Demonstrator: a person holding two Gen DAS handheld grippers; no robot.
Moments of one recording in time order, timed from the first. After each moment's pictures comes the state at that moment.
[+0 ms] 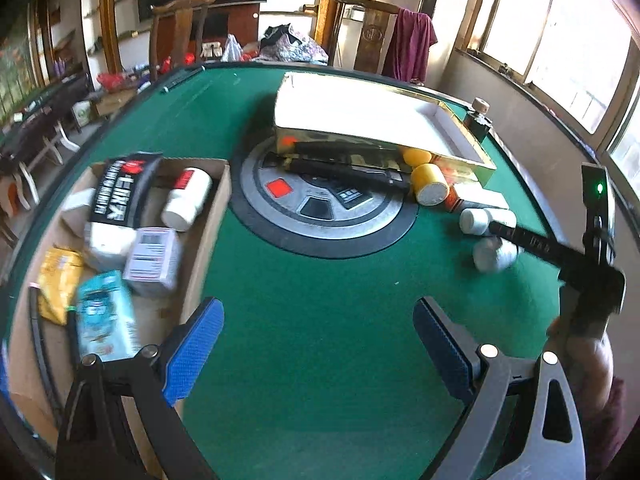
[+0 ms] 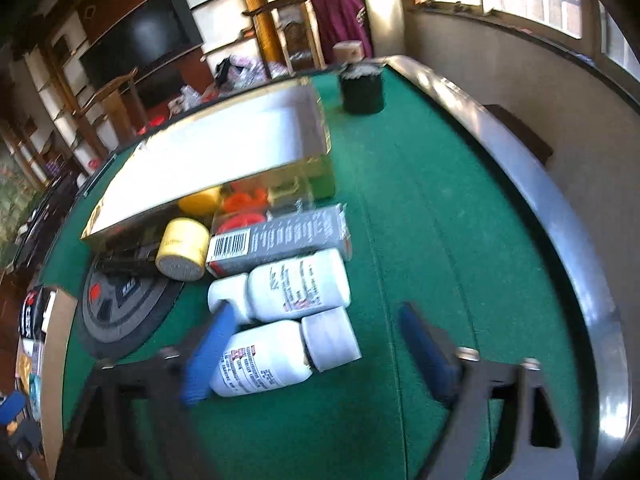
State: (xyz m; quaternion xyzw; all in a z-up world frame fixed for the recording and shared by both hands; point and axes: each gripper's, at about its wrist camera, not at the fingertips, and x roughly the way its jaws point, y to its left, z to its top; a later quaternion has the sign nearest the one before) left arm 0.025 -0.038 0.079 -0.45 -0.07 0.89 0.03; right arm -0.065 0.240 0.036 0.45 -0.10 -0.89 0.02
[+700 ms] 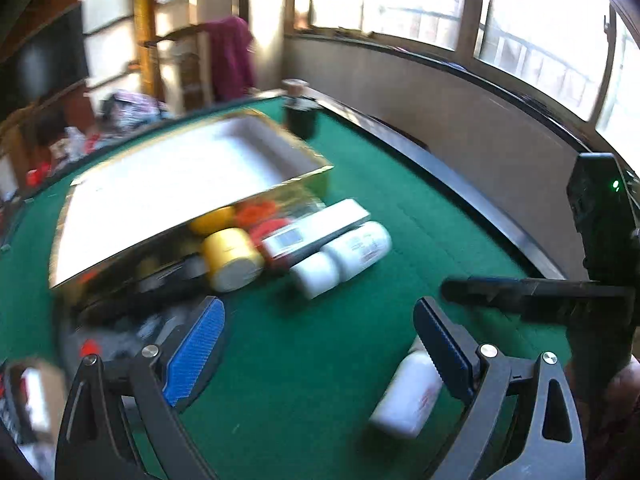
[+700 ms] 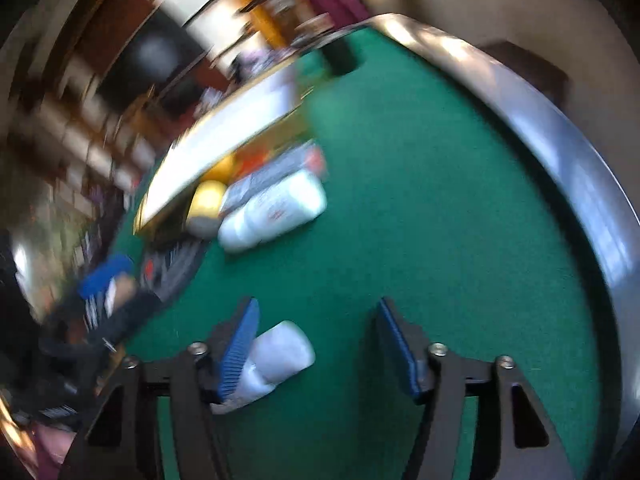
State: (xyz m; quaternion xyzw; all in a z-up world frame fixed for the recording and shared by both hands) left arm -0.057 0.107 0.071 -0.40 0.10 0.87 0.29; right arm -0.001 0.315 0.029 0.45 -0.27 -0.85 0.07
